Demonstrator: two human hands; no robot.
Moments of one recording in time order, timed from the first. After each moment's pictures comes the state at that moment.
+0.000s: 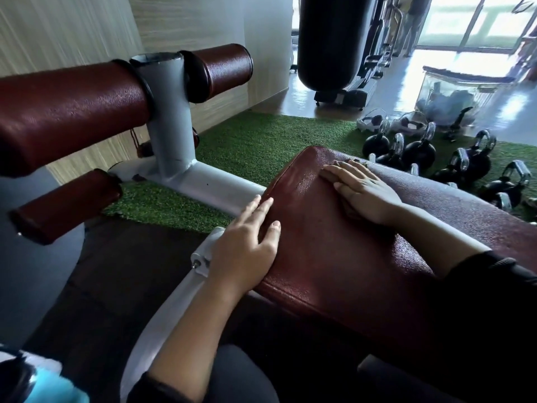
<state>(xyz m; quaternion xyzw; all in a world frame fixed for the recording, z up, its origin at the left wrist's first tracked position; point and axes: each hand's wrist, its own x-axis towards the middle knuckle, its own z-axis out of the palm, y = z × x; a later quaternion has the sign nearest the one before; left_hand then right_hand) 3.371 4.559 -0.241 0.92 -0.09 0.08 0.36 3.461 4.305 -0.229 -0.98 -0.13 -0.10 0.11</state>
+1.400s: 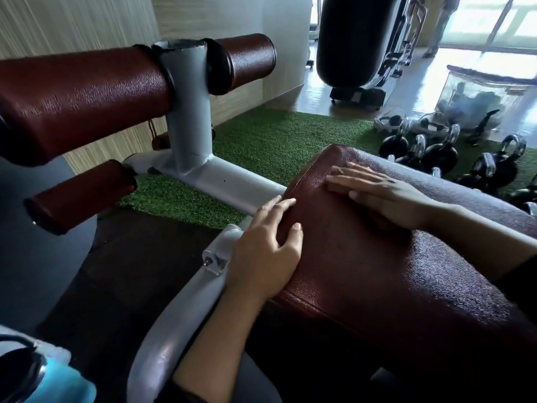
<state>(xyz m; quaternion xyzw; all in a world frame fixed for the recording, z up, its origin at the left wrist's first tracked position) 3.374 4.557 -0.247 0.89 -0.08 0.11 0.43 3.469 4.302 -0.217 -0.93 -0.33 -0.04 0.15</state>
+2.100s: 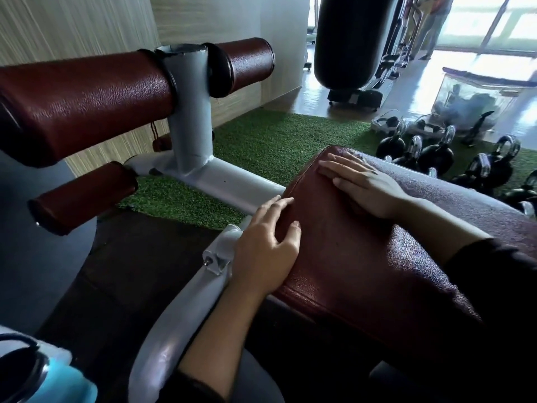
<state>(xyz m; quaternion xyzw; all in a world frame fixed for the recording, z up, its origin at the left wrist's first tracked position) 3.375 4.557 -0.248 0.88 -0.08 0.12 0.46 3.482 4.332 -0.218 -0.96 -0.22 -0.08 0.15</state>
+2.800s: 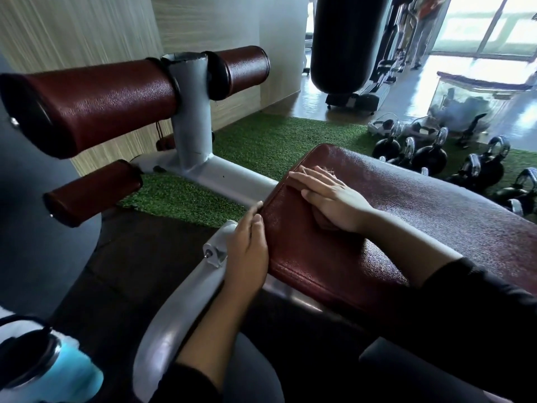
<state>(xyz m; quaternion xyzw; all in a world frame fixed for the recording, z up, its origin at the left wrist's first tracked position) 3.342 4.554 -0.254 0.76 0.03 0.16 0.63 3.428 4.380 -0.218 -0.96 -0.21 -0.04 0.19</state>
